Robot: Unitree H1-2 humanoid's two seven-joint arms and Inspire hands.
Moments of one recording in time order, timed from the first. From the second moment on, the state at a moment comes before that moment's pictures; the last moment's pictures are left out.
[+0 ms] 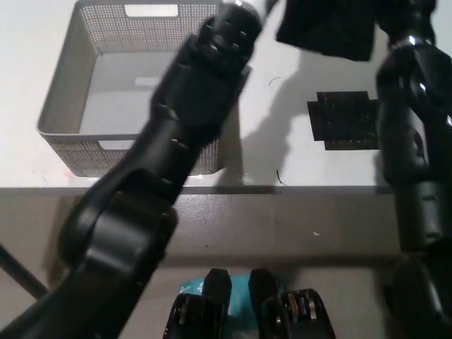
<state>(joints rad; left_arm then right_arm) -1.34 0.00 -0.12 0.90 0.09 0.10 0.00 -1.08 -0.05 -0.19 0.56 0.34 -0.02 -0.13</state>
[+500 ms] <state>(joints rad) -1.14 0.17 0.03 0.40 0.09 0.28 -0.01 -1.30 0.11 -0.07 0.88 0.28 -0.03 -0.13</state>
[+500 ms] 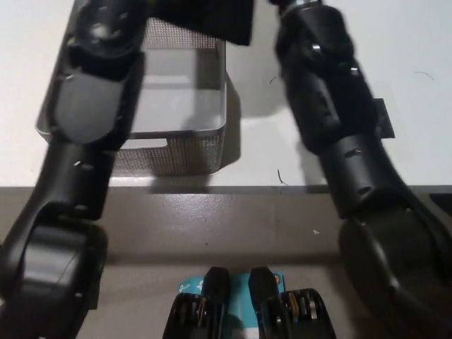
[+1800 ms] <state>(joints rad) -0.85 0.21 0.01 0.20 0.07 0.44 -0.08 -1.01 0.09 0.09 0.67 0.14 0.03 -0.08</state>
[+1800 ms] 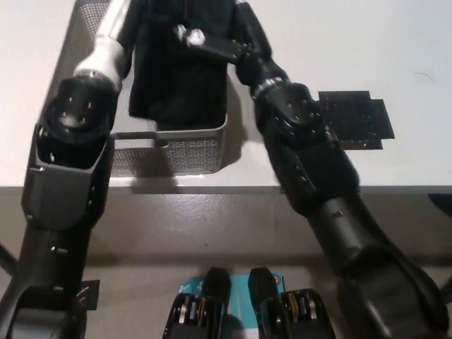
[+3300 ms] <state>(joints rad) -0.06 0.30 0.05 -0.54 -0.30 0.35 -0.22 -0.06 -0.08 0.04 -0.29 0.24 0.09 0.13</state>
